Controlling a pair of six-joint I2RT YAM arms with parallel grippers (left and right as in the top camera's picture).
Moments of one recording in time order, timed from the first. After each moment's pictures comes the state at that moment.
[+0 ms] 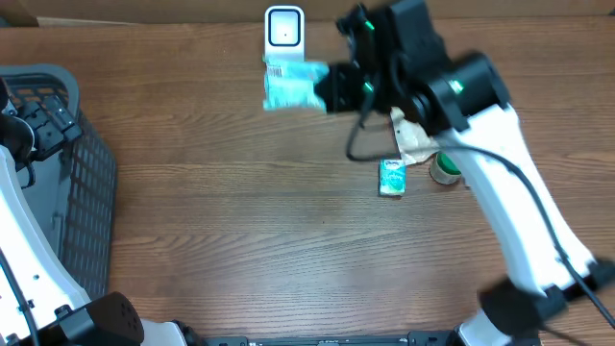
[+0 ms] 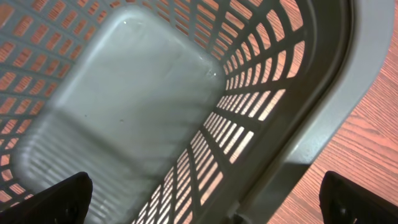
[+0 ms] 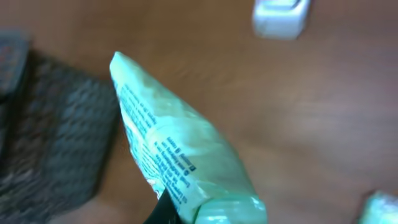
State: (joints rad) left arm 0.51 1.63 1.91 -1.42 -0.04 -0.18; right arm 0.51 1.79 2.11 -1.15 -0.24 0.39
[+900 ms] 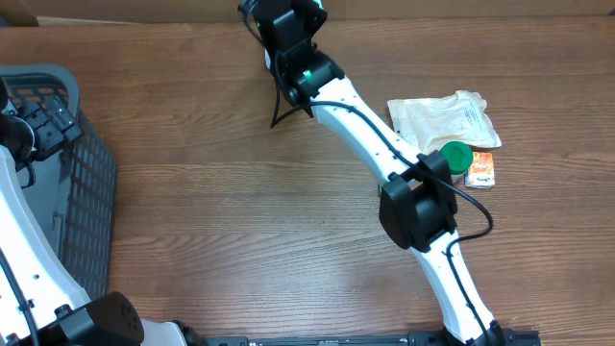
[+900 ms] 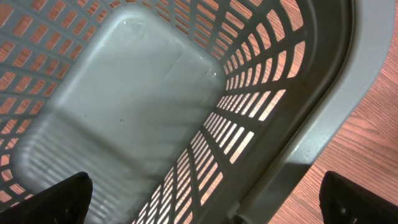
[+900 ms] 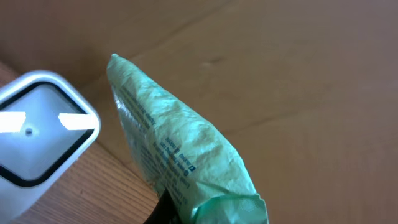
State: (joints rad) left arm 0.51 1.63 1.91 -1.42 -0.04 -0.18; right arm 0.61 2.48 2.32 -0.19 0.75 -0.82
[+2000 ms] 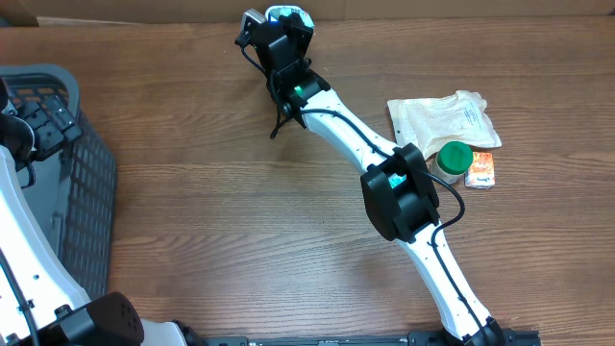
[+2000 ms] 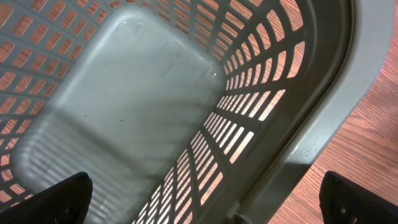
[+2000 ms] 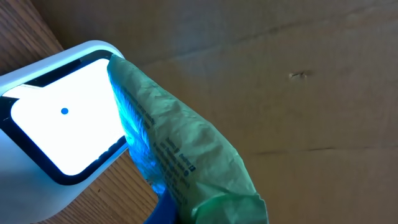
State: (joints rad) left arm 0.51 1.63 1.91 -1.42 -0.04 -0.18; right arm 0.61 2.62 2.32 -0.06 0.72 -1.01
